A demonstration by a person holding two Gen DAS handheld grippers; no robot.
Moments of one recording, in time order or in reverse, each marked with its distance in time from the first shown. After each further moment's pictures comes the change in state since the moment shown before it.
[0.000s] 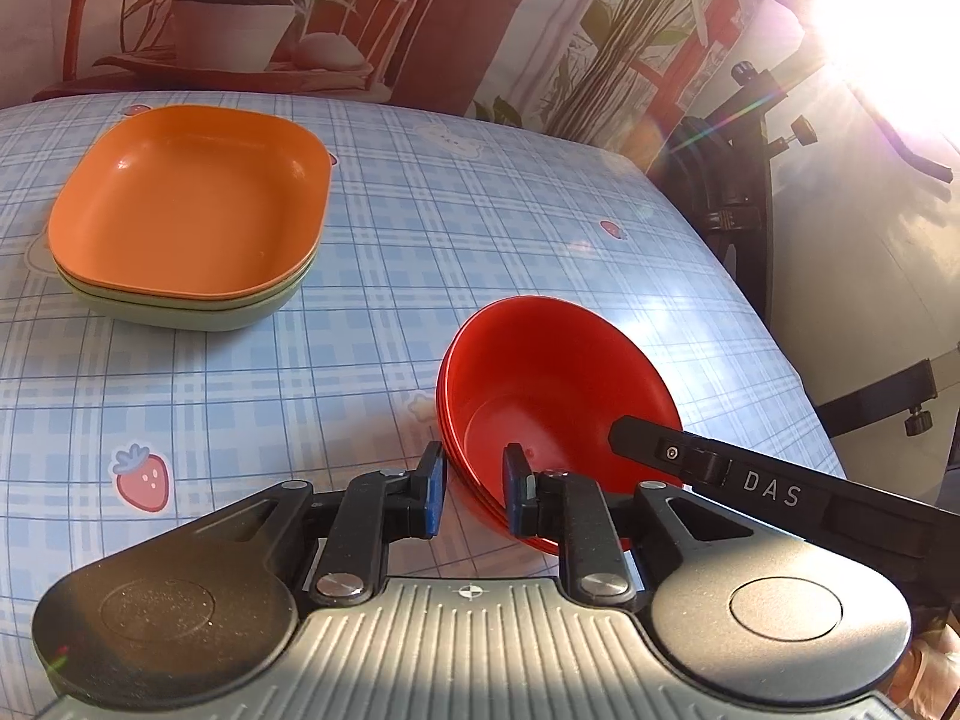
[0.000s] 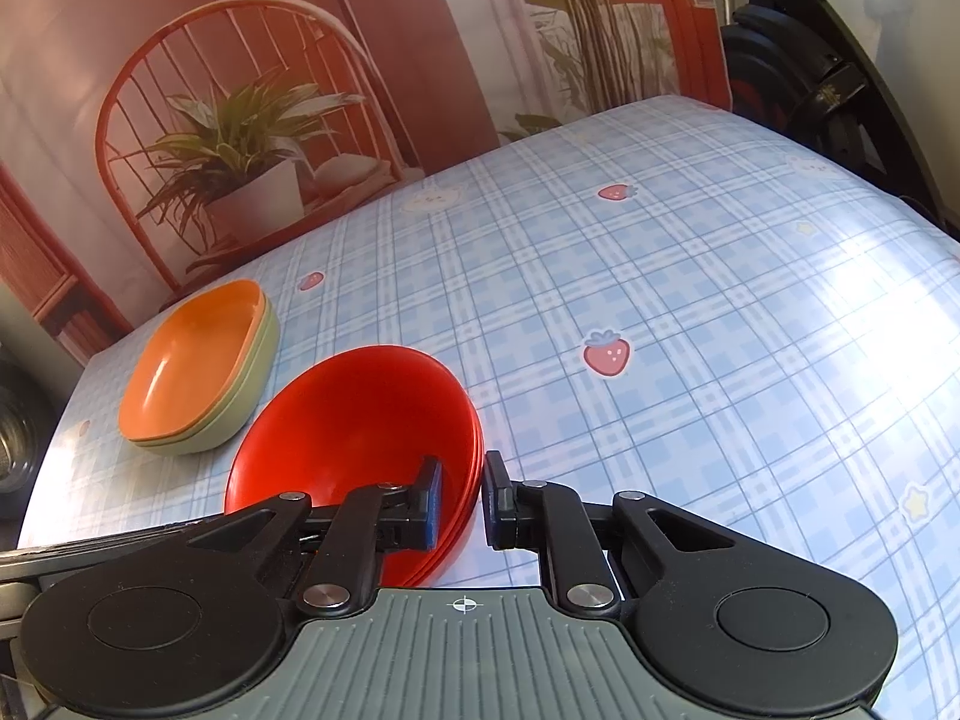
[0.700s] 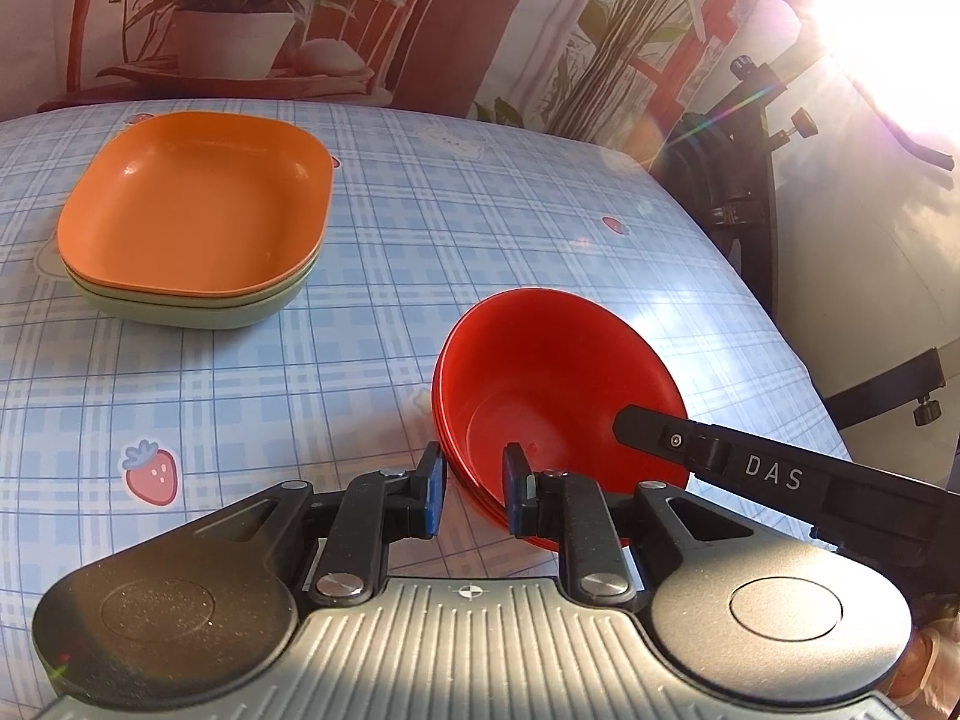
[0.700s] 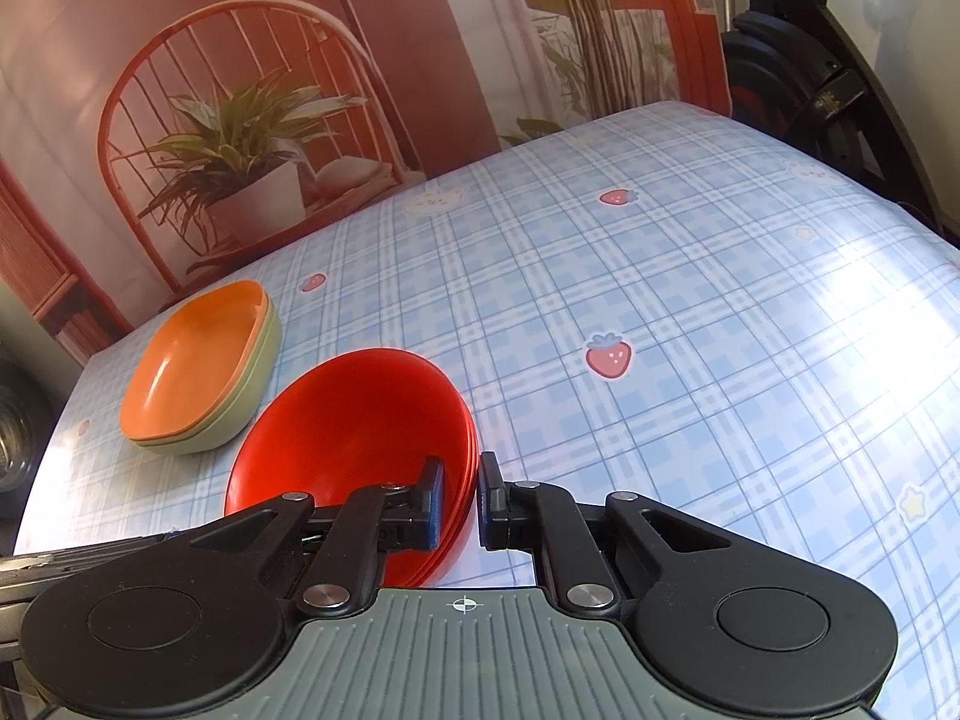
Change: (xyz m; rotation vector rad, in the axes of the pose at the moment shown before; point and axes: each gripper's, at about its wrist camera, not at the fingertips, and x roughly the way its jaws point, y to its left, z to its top) left arm -0.002 -0.004 -0.003 0.012 -0.004 0.017; right arm -0.004 0.004 0.001 -0.013 -0.009 -0.007
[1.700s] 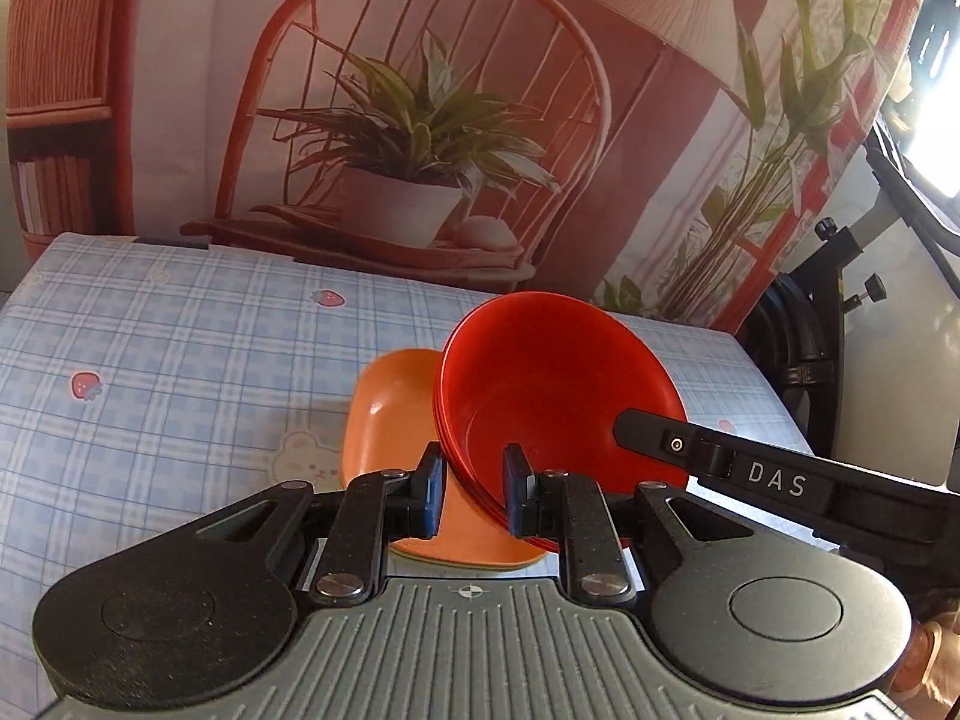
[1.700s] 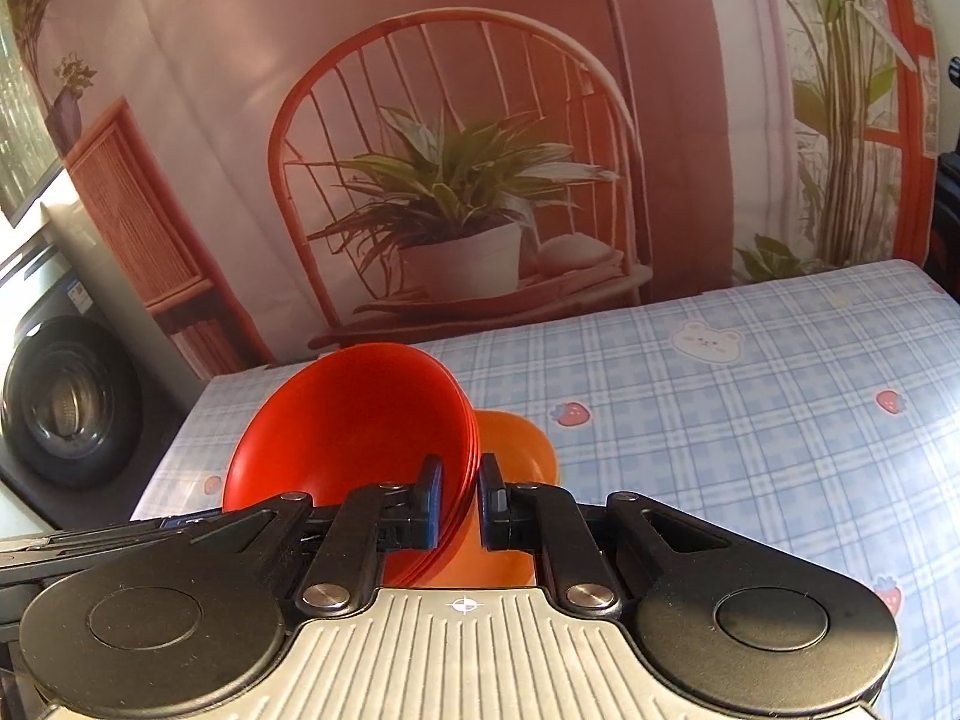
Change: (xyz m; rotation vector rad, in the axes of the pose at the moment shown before) left arm -0.086 0.106 0.086 -0.085 -0.193 0.123; right arm 0.052 0.176 0.092 -0.205 -0.033 0.179
